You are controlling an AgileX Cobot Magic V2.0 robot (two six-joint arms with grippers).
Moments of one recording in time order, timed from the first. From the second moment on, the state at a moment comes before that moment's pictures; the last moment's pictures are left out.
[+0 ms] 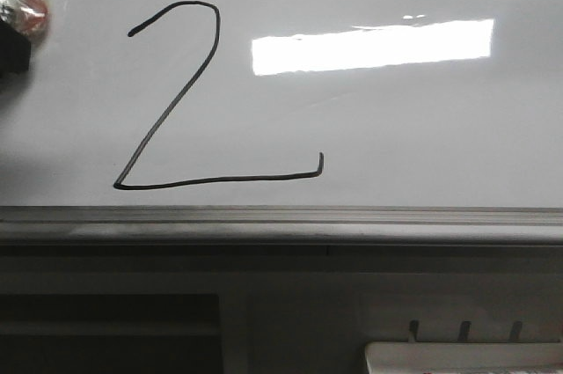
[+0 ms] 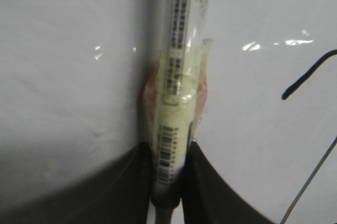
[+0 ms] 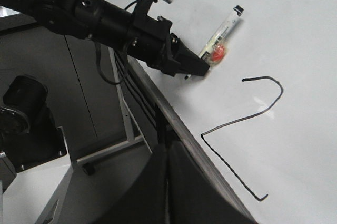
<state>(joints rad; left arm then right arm) -0.49 1.05 -0.56 0.51 0.13 -0.81 0.82 0.66 -0.78 0.50 0.51 -0.51</state>
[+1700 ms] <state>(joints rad) -0.48 0.00 -0.47 0.38 0.68 -0.55 0.82 0.41 -0.09 0.44 -0.36 -0.51</state>
